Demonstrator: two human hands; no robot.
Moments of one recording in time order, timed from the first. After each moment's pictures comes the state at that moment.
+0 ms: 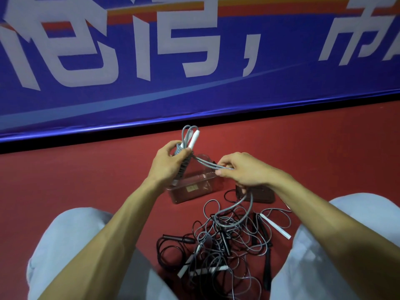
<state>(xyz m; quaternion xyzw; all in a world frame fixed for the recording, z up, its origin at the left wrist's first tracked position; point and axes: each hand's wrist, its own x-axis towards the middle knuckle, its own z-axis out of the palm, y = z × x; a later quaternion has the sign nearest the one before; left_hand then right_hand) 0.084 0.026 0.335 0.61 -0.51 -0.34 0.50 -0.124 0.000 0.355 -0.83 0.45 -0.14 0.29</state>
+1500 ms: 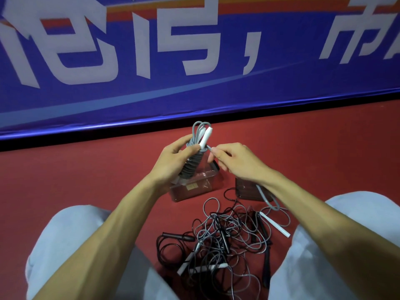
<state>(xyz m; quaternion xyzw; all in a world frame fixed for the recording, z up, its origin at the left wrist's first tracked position) 0.068 0.046 0.356 0.51 -0.53 -0.44 0.51 -0.111 0.002 0.353 -0.82 0.42 -0.28 0.28</state>
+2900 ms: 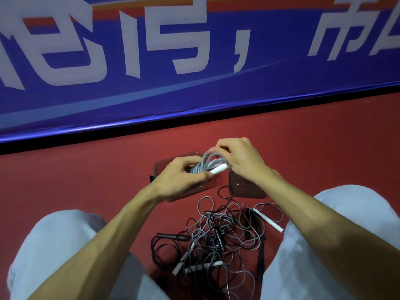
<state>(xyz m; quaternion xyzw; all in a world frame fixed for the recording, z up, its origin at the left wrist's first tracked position) 0.054 0.047 0.335 0.50 -0.69 -0.40 0.35 -0.131 -0.005 0.347 -0.81 0.47 -0.31 0.15</state>
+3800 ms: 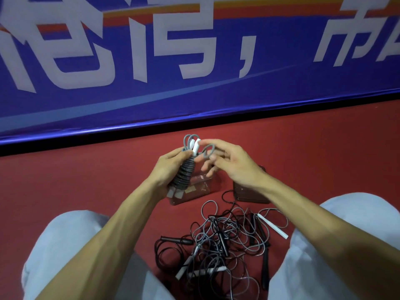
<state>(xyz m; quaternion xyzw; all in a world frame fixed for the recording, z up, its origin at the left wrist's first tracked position) 0.065 0.039 0.347 0.53 -0.41 -0.53 0.53 -0.108 0.013 0.351 -0.74 0.26 -0.38 0.48</state>
